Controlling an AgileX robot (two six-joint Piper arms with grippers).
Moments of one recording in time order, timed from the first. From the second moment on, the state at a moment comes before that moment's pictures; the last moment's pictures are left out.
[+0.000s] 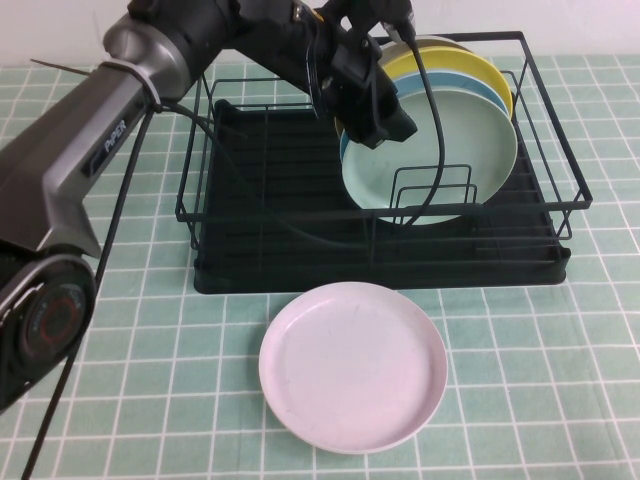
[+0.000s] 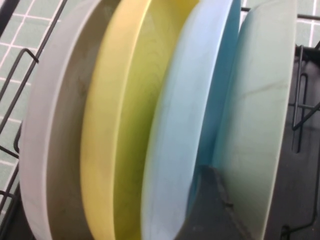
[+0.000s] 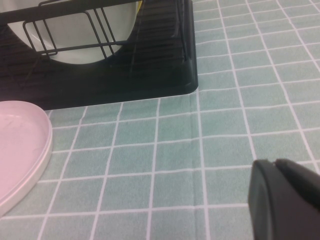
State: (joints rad) right arm 0.13 -0.01 0.03 0.12 0.35 0.09; left arm -0.49 2.23 -2.27 -0.52 1.04 1.12
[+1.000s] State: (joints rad) right arm 0.13 -0.01 0.03 0.12 0.35 0.09; left arm -0.49 1.94 -2.27 -0.48 0.97 0.91
